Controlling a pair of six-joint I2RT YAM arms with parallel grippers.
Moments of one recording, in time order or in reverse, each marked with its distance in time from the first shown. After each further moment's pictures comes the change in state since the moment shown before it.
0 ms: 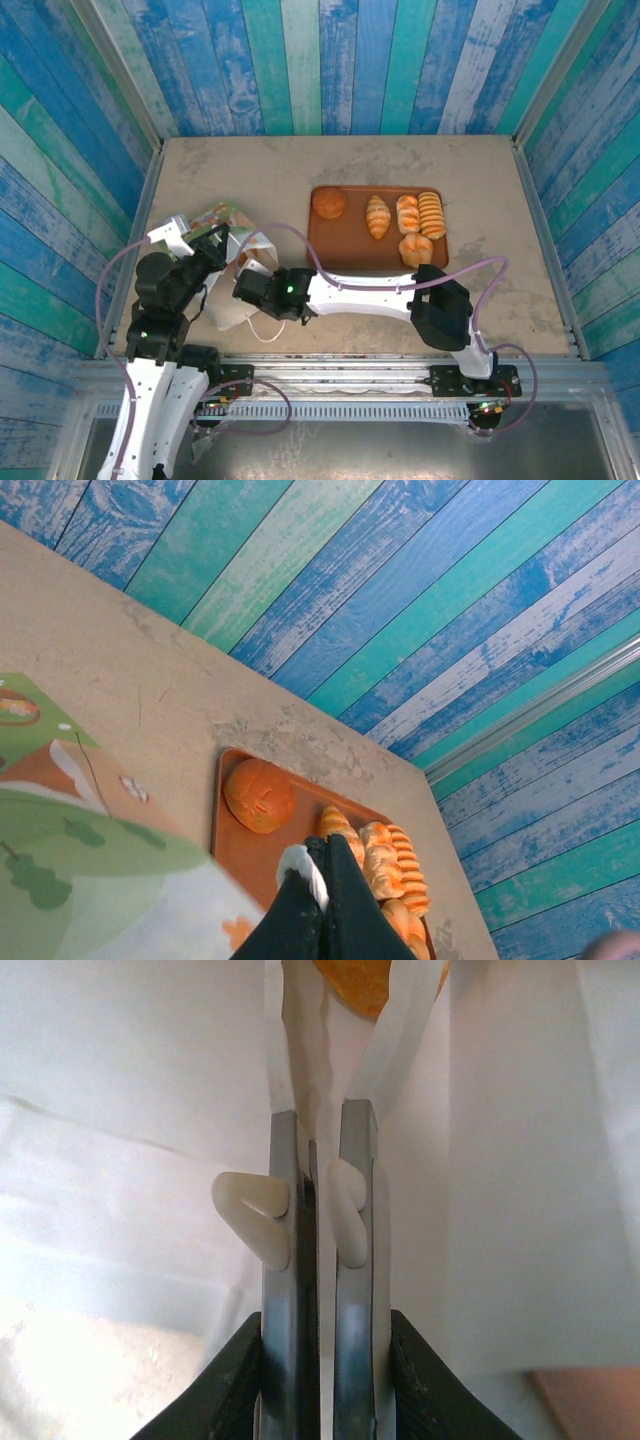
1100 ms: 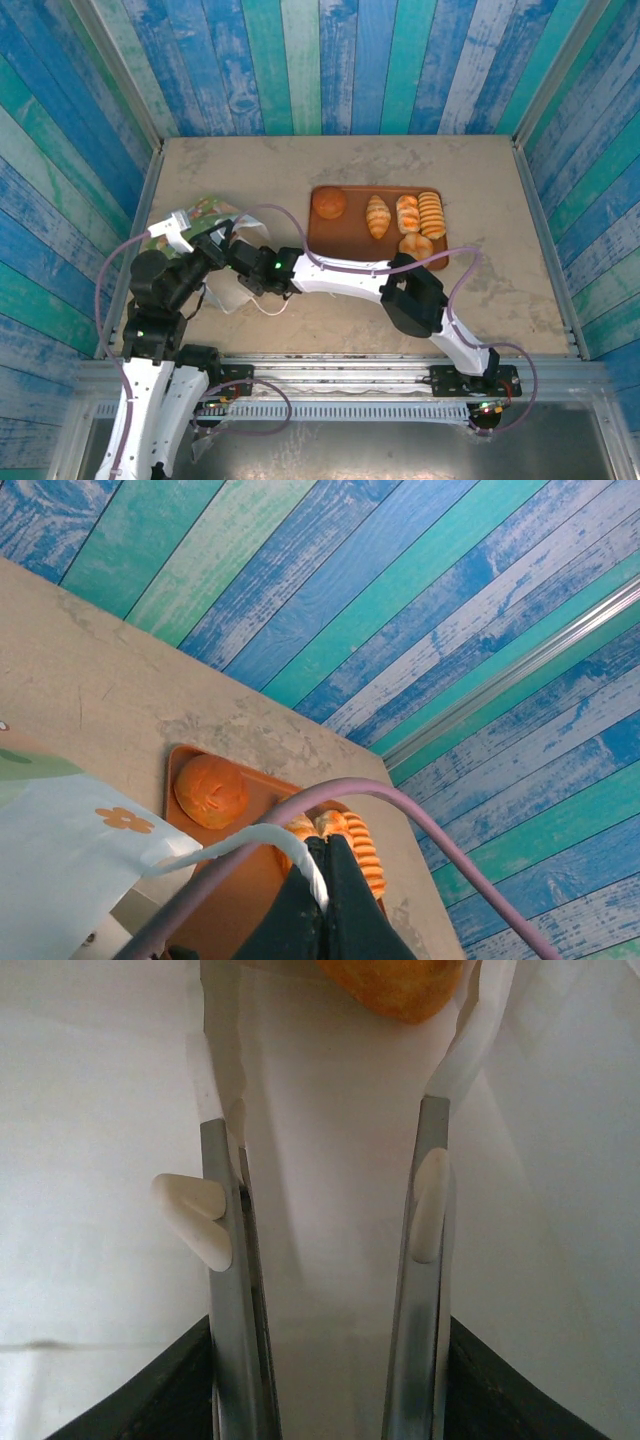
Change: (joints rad) left arm 0.000 0.014 0.056 0.004 0.094 -0.014; right arm -0.124 0.216 0.238 0.165 -0.116 -0.089
